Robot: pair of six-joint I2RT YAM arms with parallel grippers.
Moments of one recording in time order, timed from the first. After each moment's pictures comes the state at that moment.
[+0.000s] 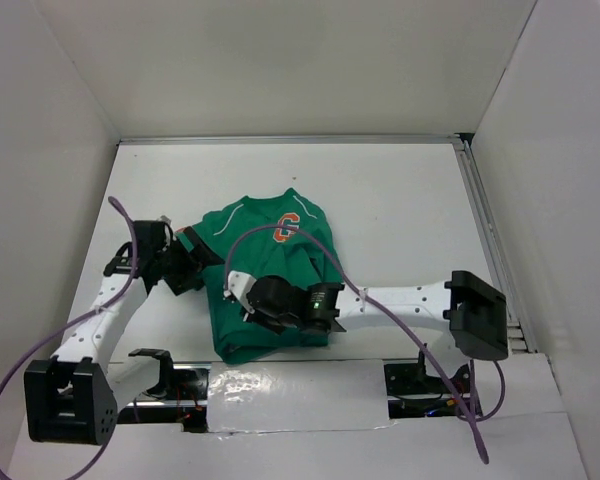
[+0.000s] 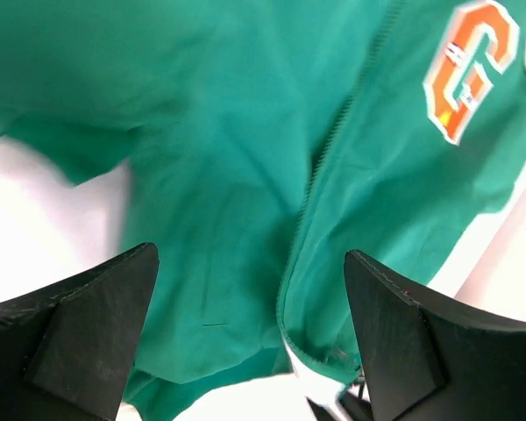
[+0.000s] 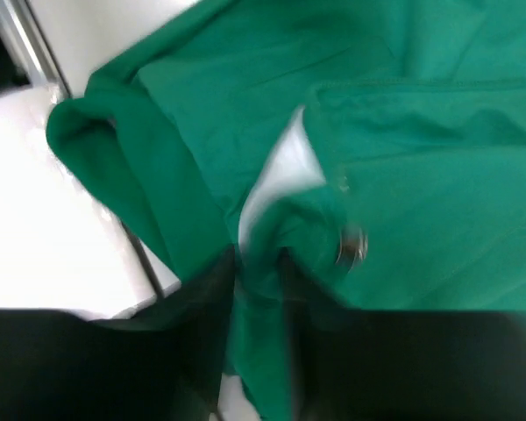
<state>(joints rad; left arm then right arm) -0.04 1.06 0.69 -0.54 0.33 -0.77 1.31 1.55 1.07 -0.30 0.19 0.03</state>
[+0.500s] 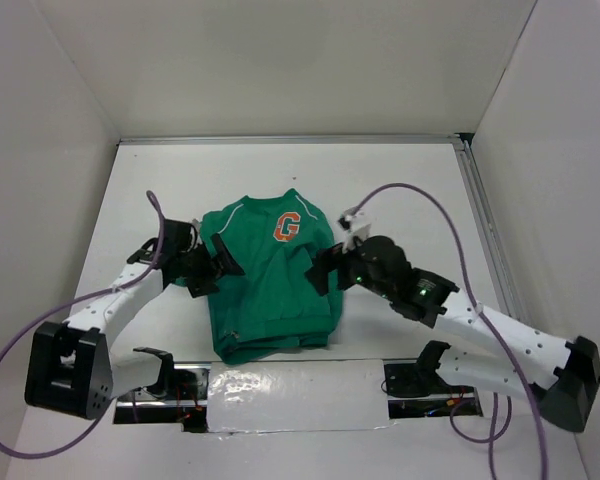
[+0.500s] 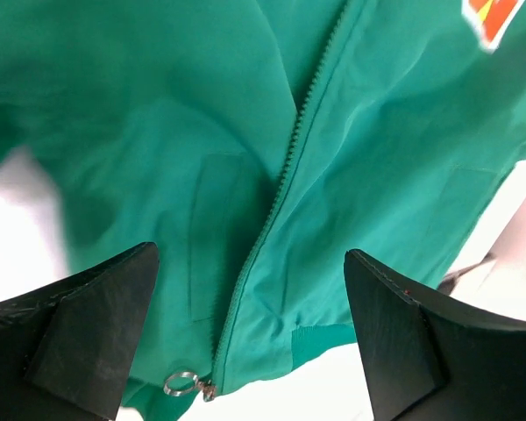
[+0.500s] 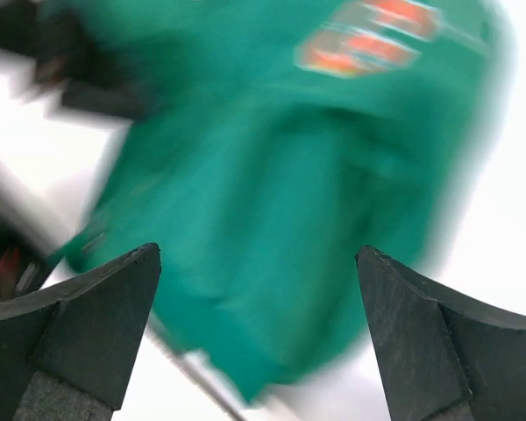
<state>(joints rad) -0.16 1.17 0.66 -0.49 0.36 -0.74 0.94 0.95 0.75 -0.22 0.12 0.36</state>
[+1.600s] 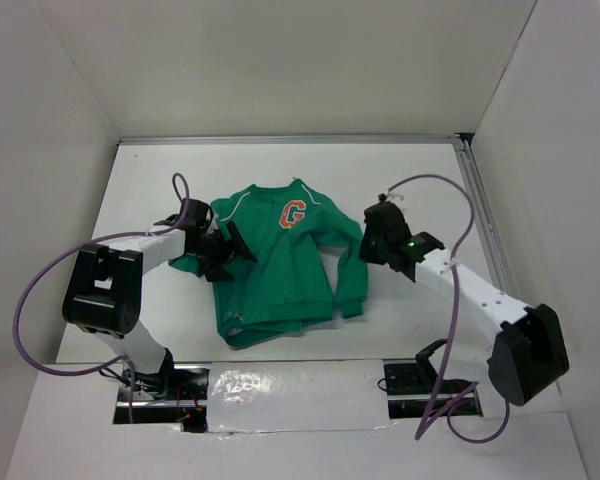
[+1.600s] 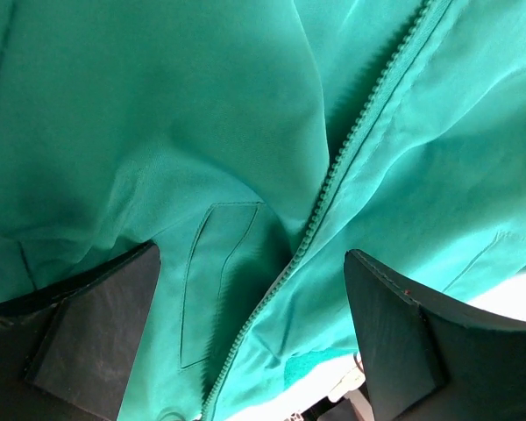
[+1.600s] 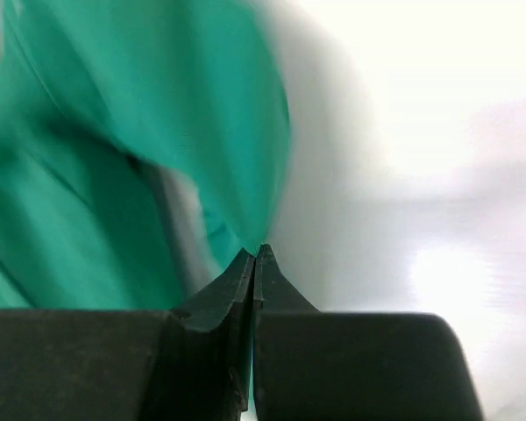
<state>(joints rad) -0.16 1.64 0.88 -0.39 0.46 -0.74 0.50 1.24 0.80 -0.44 0.17 0.62</state>
